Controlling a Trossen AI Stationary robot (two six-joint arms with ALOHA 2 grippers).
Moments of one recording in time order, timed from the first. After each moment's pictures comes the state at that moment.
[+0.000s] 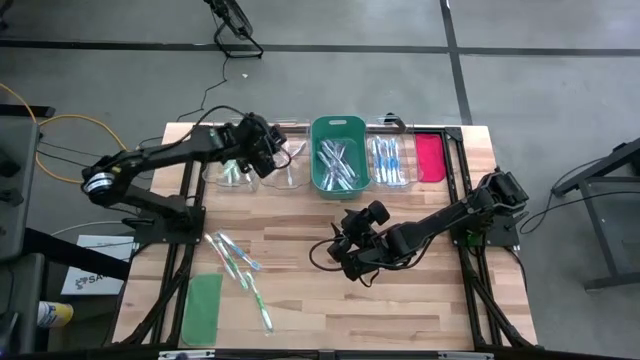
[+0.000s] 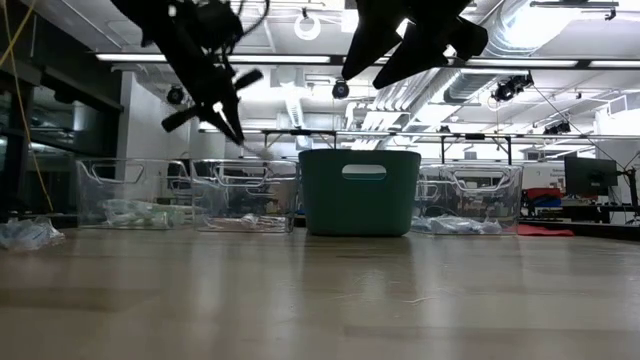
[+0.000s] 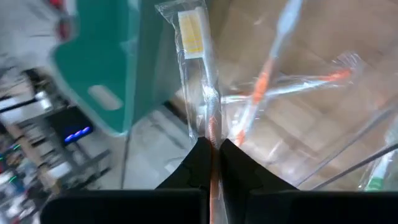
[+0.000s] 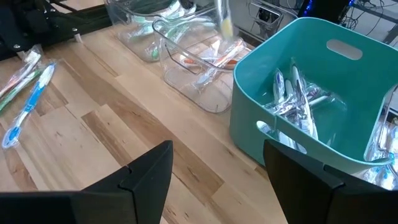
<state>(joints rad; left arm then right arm) 0.52 1.28 0.97 -0.47 -0.13 1.69 0.40 1.76 1.32 -0.62 0.97 0.91</state>
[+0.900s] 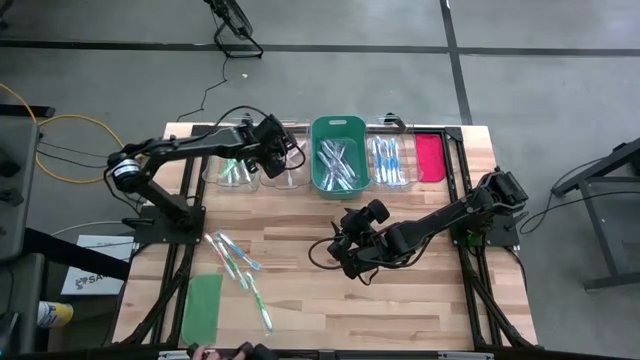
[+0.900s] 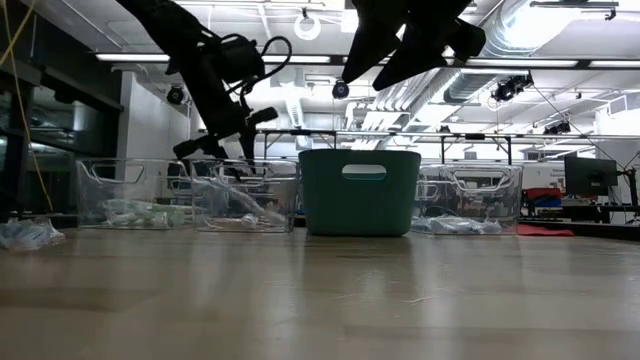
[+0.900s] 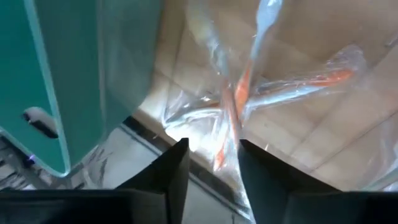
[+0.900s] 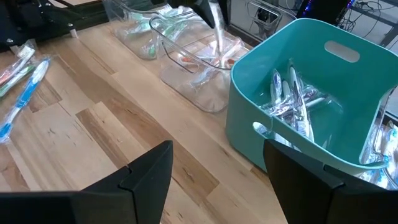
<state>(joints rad) 0.55 1.50 1.02 -0.45 -0.14 1.75 0.40 1.76 1.32 -0.63 0.96 0.89</state>
